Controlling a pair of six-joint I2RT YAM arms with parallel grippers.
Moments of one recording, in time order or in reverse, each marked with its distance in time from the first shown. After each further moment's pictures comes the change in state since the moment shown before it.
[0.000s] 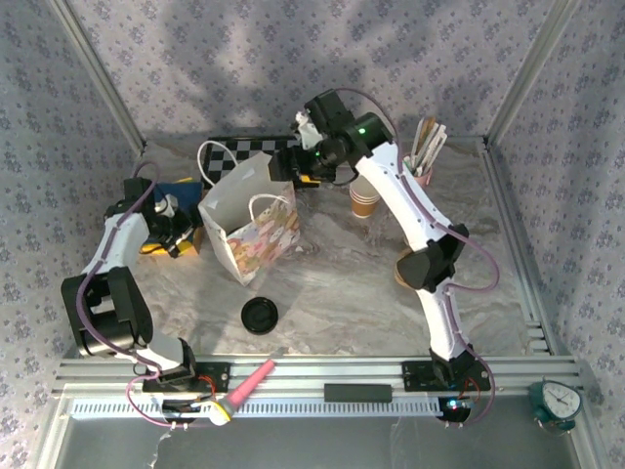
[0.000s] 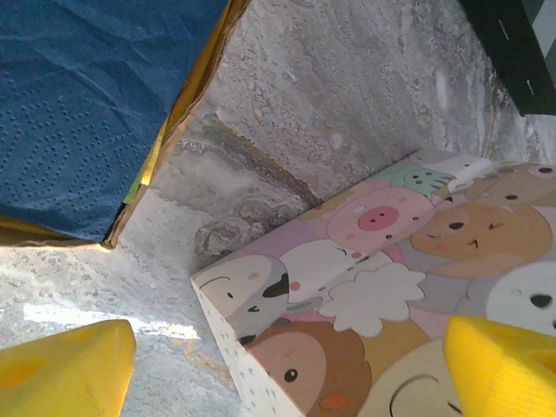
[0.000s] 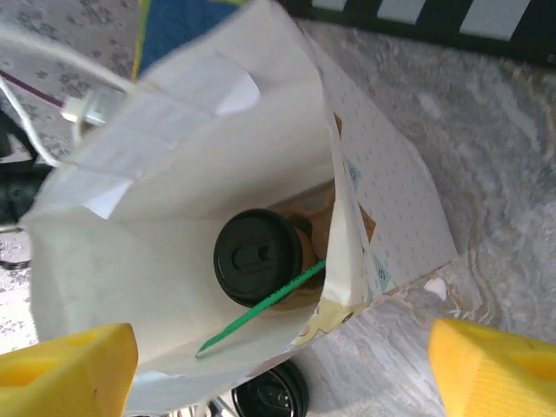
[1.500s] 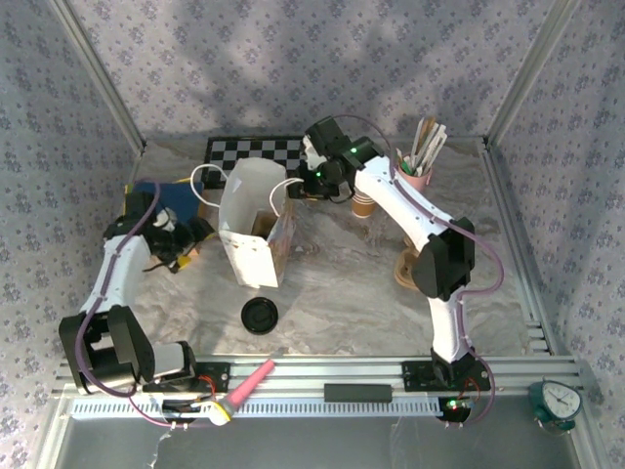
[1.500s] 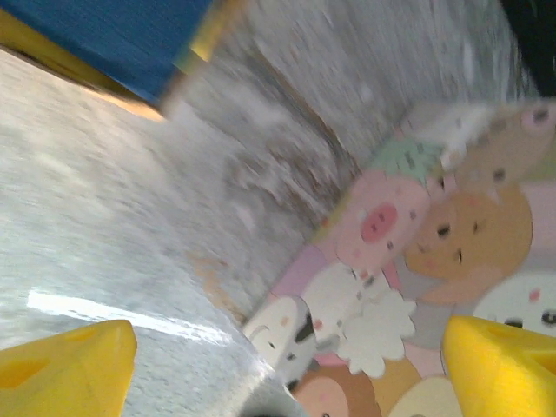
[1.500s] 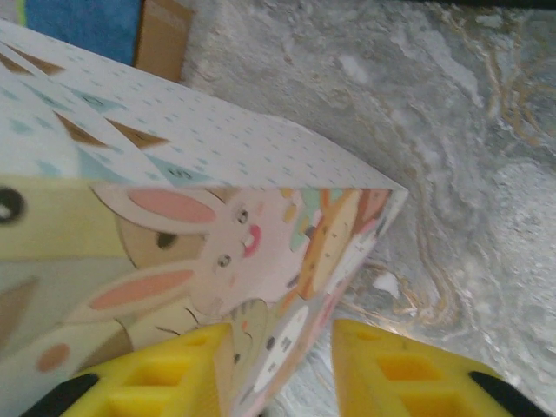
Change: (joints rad) left arm -0.006 -0.215 -0.117 -0.054 -0.092 -0.090; right arm -0.014 -0.137 -0.523 0.292 0.085 0.059
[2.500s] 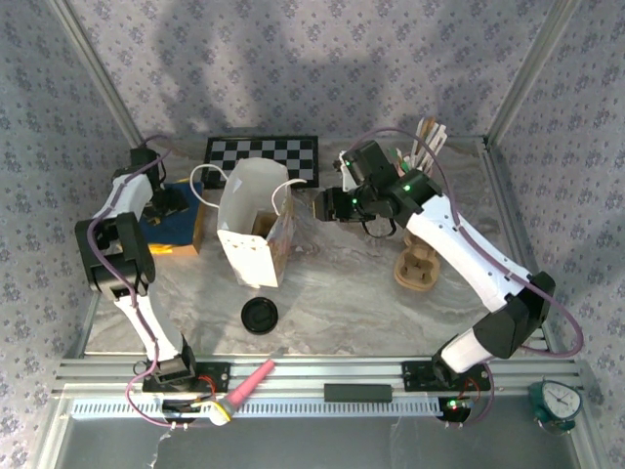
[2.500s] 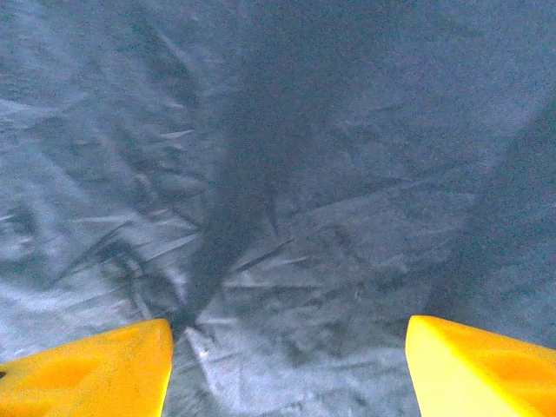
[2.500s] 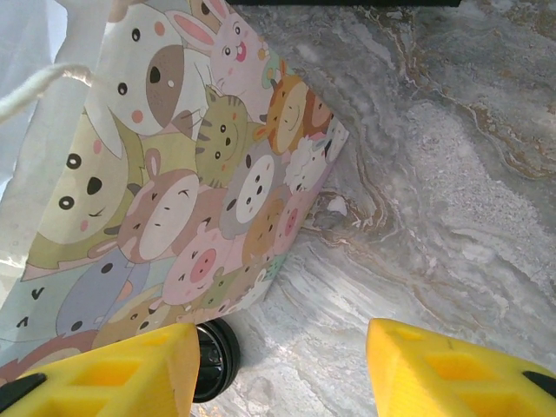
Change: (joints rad) left arm -0.003 0.642 0.535 0.031 -0.459 0.254; right arm 0.053 -0.497 -0.437 0.063 0.159 0.047
